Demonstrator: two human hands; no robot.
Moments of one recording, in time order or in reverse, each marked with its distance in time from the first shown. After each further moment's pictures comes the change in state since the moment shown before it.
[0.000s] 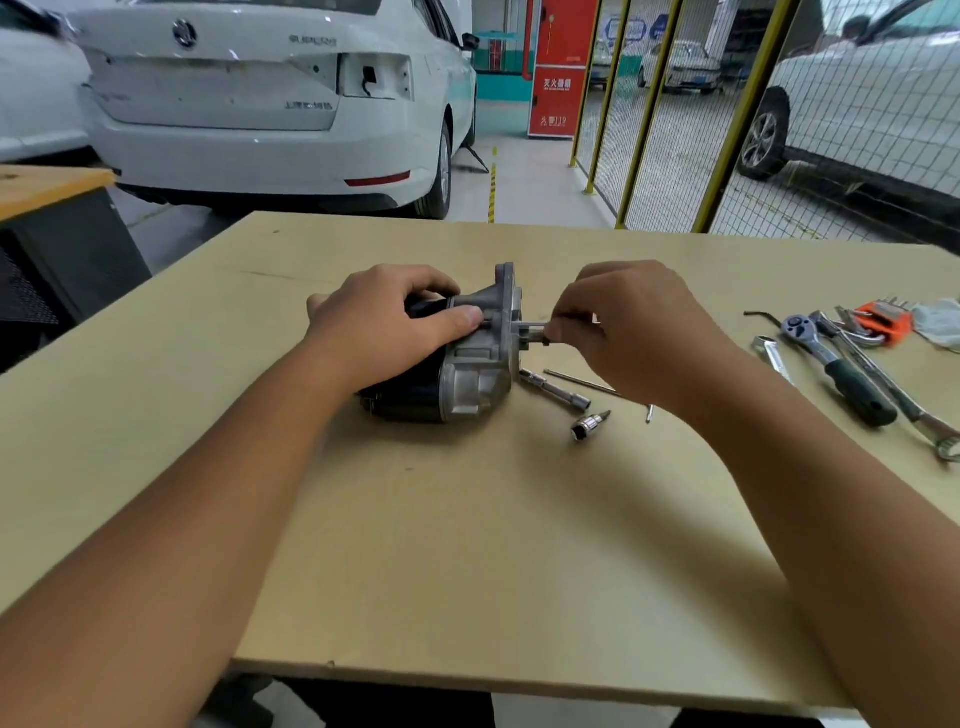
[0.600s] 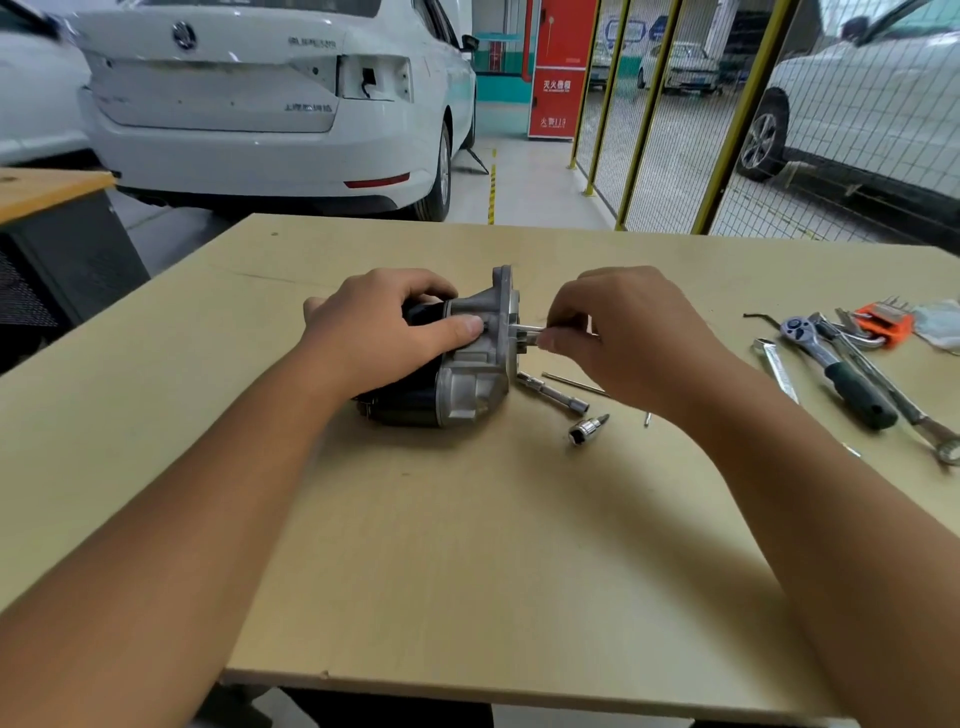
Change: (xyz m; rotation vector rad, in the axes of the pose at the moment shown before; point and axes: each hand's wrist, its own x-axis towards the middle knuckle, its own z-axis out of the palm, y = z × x) left_hand -0.002 -0.001 -0.001 0.024 -0.013 0.010; right_hand -0.002 -0.003 0.000 0.026 -0.009 0.052
